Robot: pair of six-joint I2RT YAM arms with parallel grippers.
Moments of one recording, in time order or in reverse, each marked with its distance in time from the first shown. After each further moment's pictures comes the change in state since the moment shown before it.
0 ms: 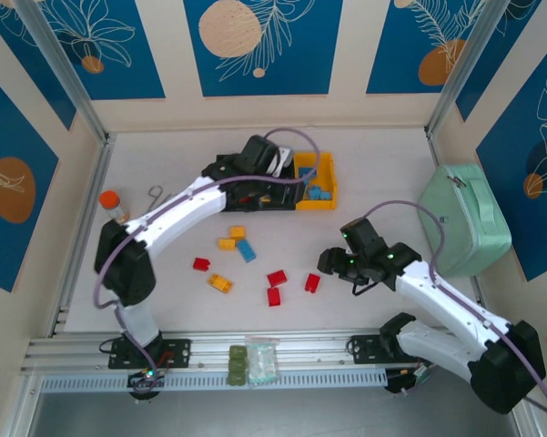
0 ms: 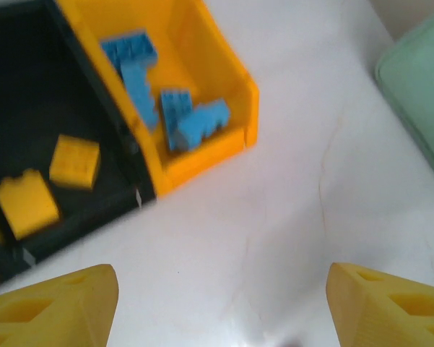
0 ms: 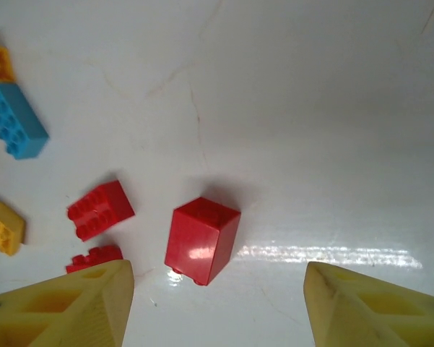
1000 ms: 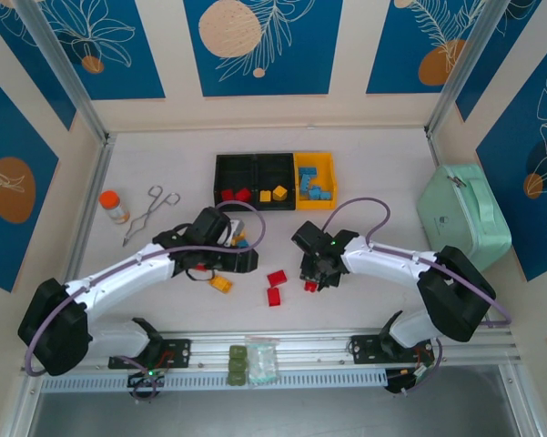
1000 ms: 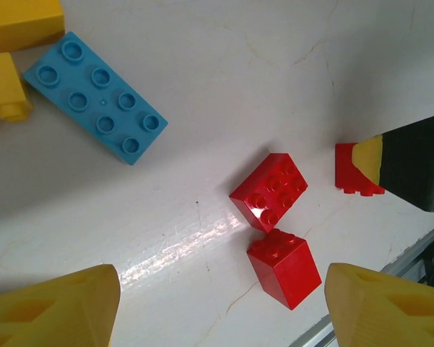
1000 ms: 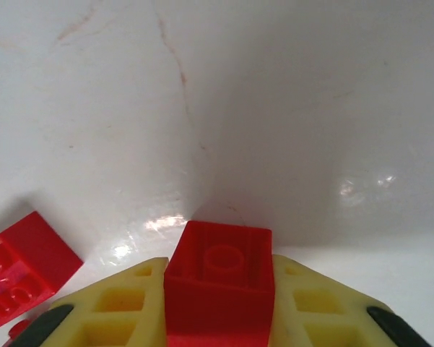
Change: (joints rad) left arm 0.023 -0.521 -0.788 0.073 0.100 -0.194; right arm 0.214 0.458 0.137 0.071 0.118 0.232
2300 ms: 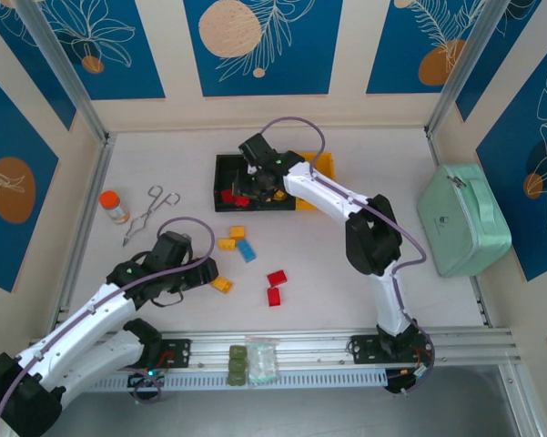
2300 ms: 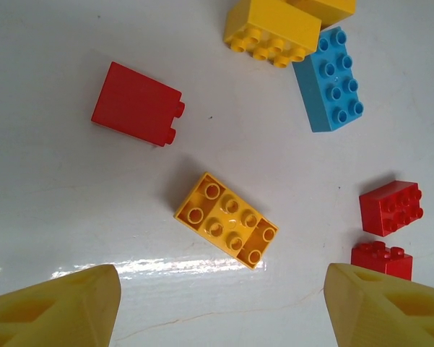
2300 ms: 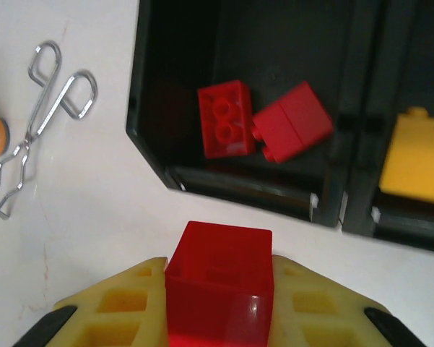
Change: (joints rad) left arm 0.122 -0.438 -0.209 -0.244 -0.208 -0.262; right arm -0.095 0.706 1.147 -0.045 -0.151 -0.394
